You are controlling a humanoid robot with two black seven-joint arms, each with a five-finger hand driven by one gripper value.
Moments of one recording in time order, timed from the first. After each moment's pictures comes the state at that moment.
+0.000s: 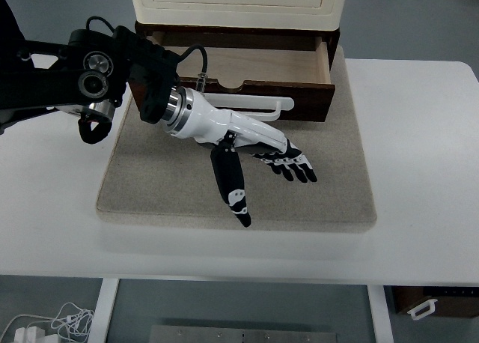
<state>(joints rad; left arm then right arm) -1.59 0.58 0.08 -1.61 0.51 -0.48 0.21 0.00 0.00 -0.01 0.18 -0.04 0.08 0.04</state>
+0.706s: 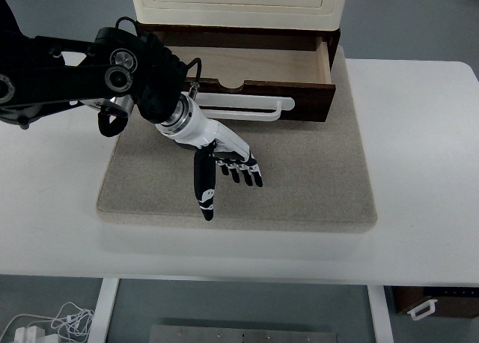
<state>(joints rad) -1.58 0.48 0.08 -1.48 0.52 -0.55 0.52 0.00 0.00 -0.01 0.18 -0.04 0.08 0.04</state>
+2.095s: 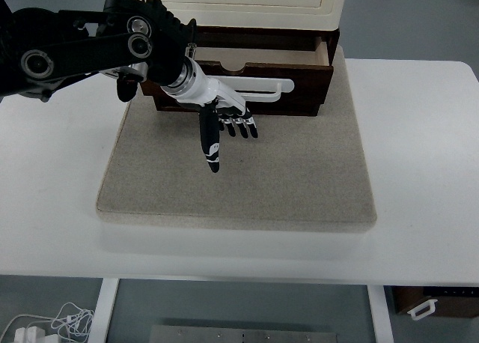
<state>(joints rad) -1.59 0.39 0.06 -1.22 0.57 -0.55 0.51 0.00 0.00 -0.01 0.18 -0.04 0.08 0.04</state>
